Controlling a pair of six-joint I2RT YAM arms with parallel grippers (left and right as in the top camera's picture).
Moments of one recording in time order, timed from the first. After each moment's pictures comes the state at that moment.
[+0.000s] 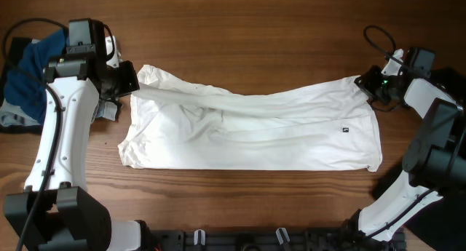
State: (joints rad) left arm 0.09 1.60 1.39 -1.01 0.05 -0.18; right arm -0.37 2.01 1.18 -0.29 -0.46 0.24
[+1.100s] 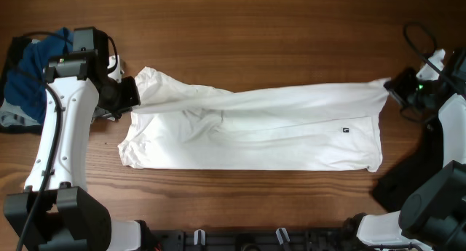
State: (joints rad) left arm 0.09 1.60 1.39 -1.22 0.05 -0.18; right arm -0.48 1.63 1.18 -0.68 -0.44 0.22
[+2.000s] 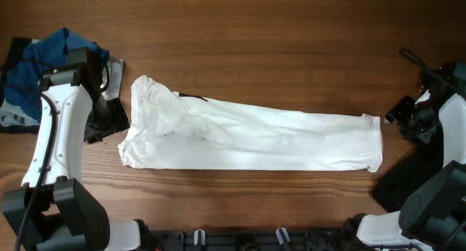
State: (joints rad) left arm 0.17 1.60 1.28 -1.30 -0.11 -0.28; right arm -0.49 1.63 1.18 -1.03 -0.04 0.26
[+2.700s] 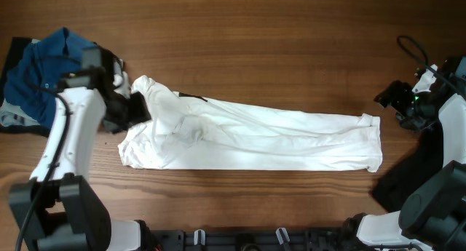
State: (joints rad) left arm 0.09 1.60 1.15 -1.07 0.17 -0.21; right arm -0.49 1.63 1.18 -0.88 -0.28 0.14
